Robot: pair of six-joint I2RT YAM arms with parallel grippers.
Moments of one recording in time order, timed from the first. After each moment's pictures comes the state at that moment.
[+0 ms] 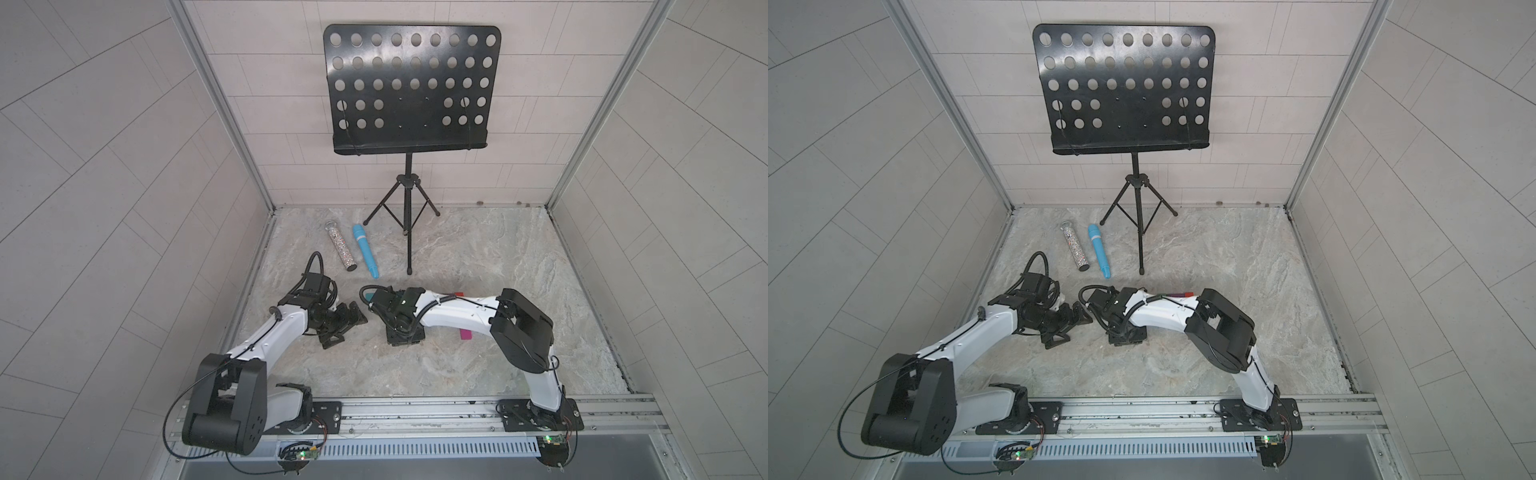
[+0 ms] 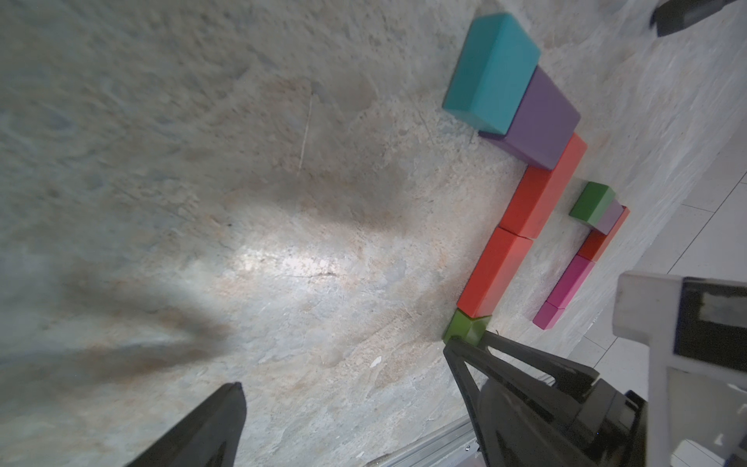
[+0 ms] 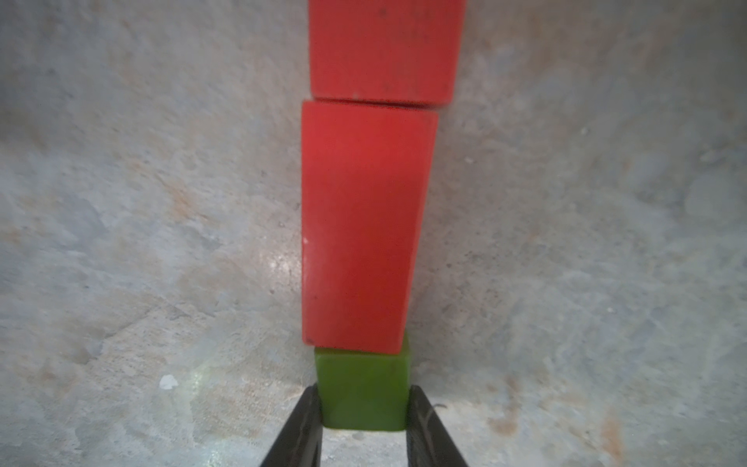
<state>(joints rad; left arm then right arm) -0.14 1.26 0.62 -0.67 0.53 -0.64 1.03 2.02 1.45 -0.88 0.03 0.96</state>
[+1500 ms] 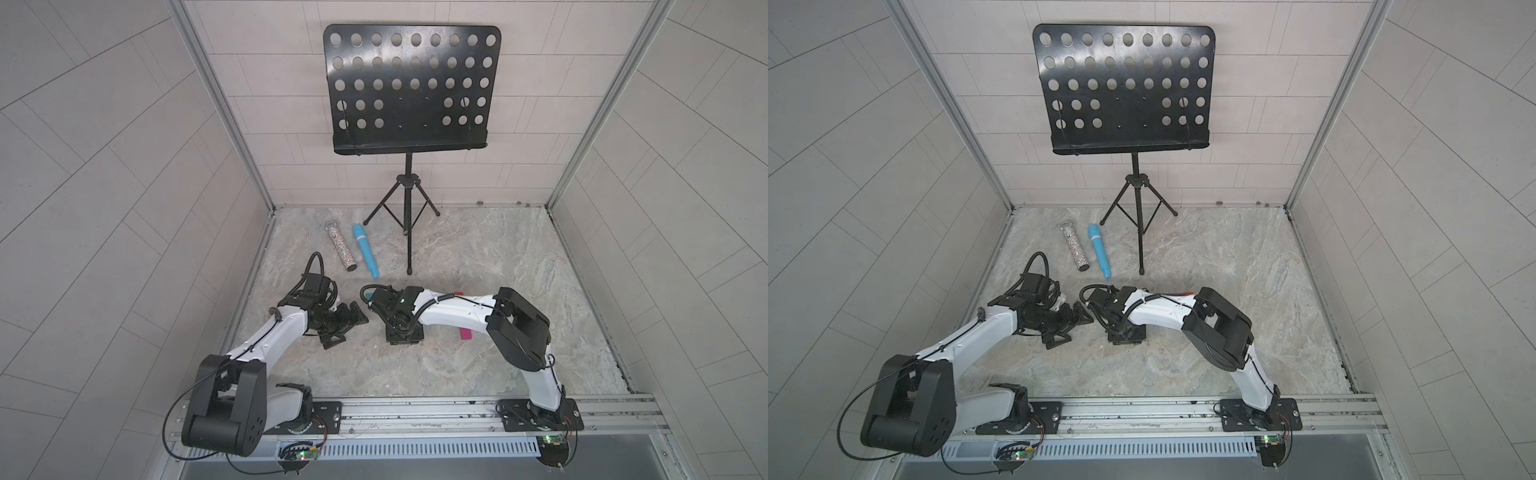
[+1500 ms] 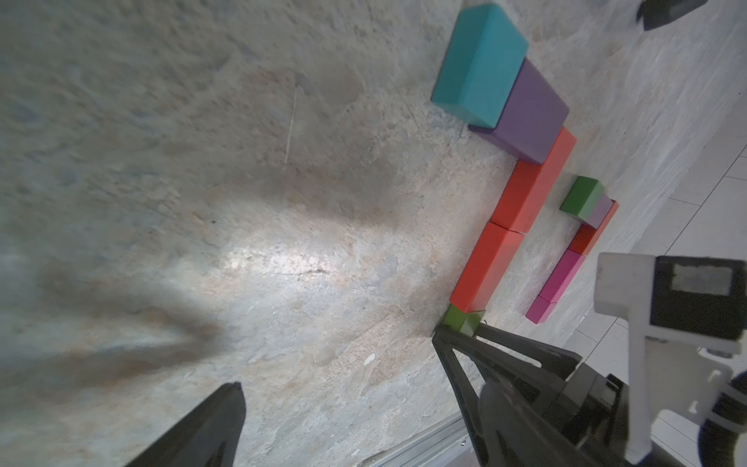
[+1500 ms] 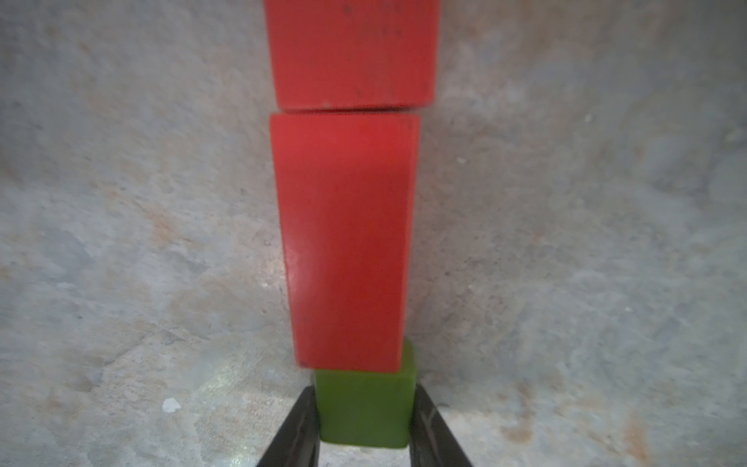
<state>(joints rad) -0.14 1.25 0.61 -0.65 0.55 -0.64 1.01 2.04 1.47 -0.88 0.01 1.03</state>
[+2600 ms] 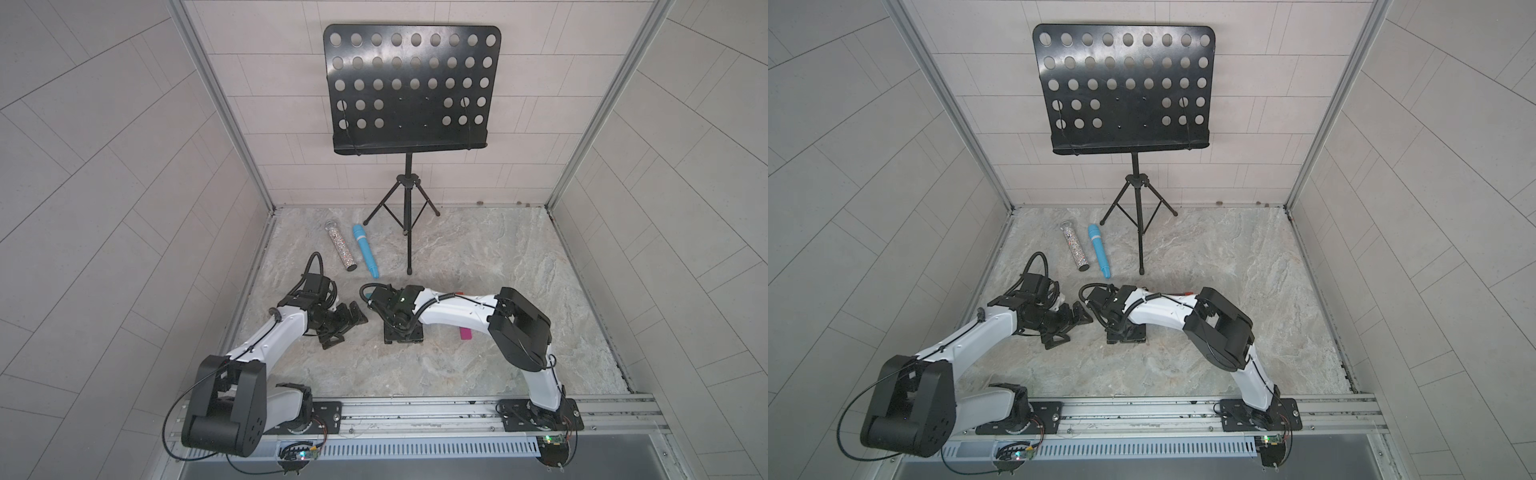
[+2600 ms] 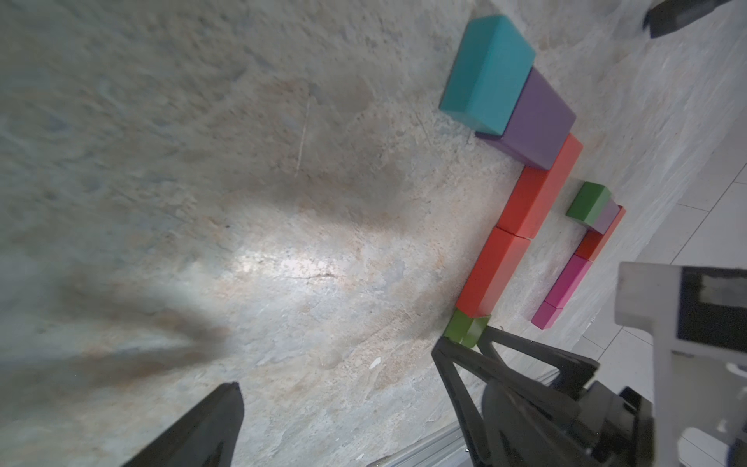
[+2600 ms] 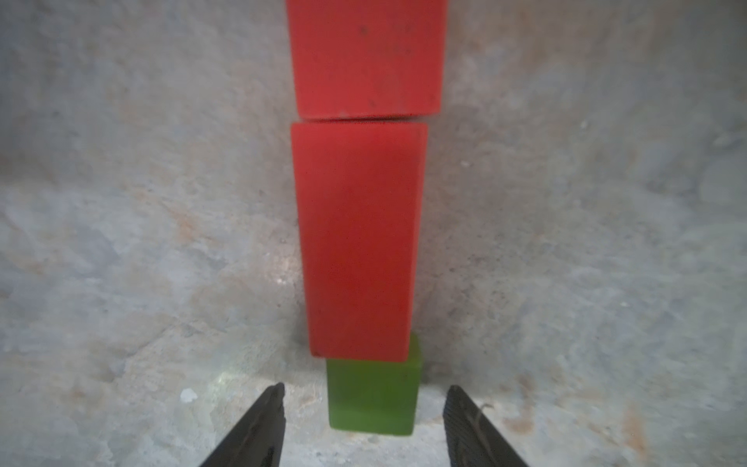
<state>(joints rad) -0.14 1.24 0.61 -0.67 0.52 -0.64 1.01 2.01 1.48 -0.89 0.01 1.02</state>
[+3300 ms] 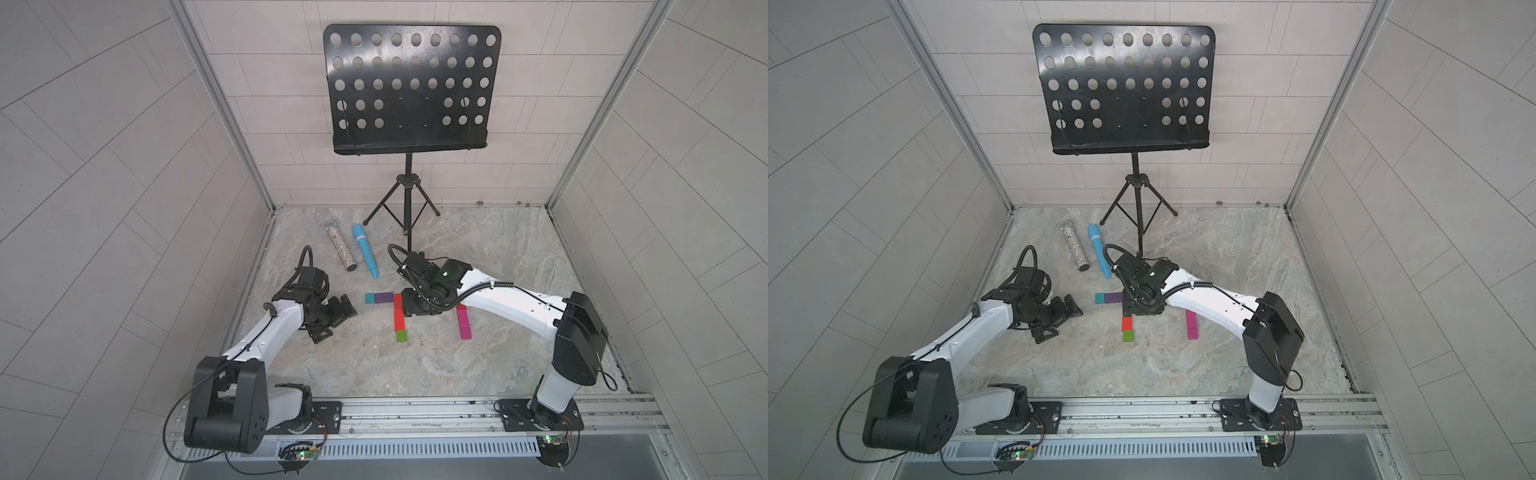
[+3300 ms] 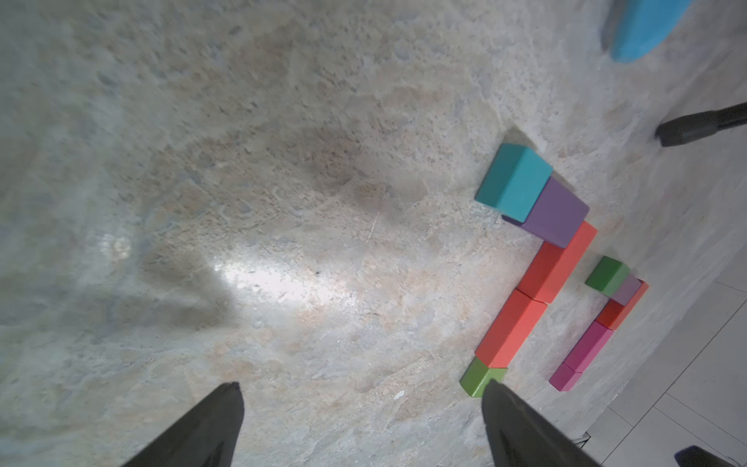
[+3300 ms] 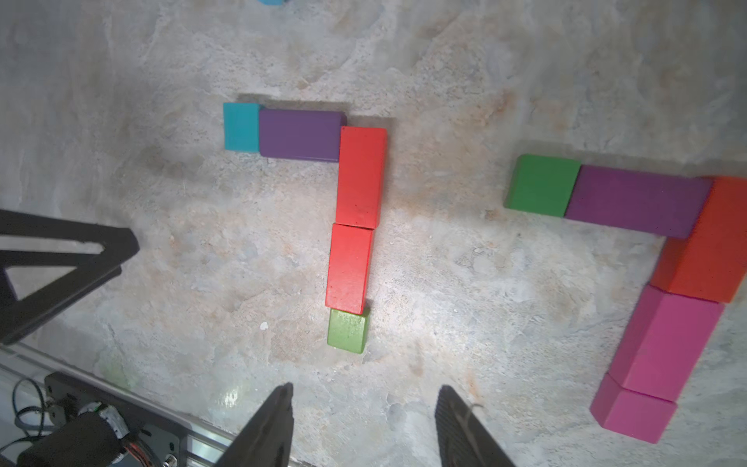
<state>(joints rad) -0.09 1.27 0.68 -0.73 0.38 -0.67 0.87 1.73 1.39 -0.87 -0.01 0.76</state>
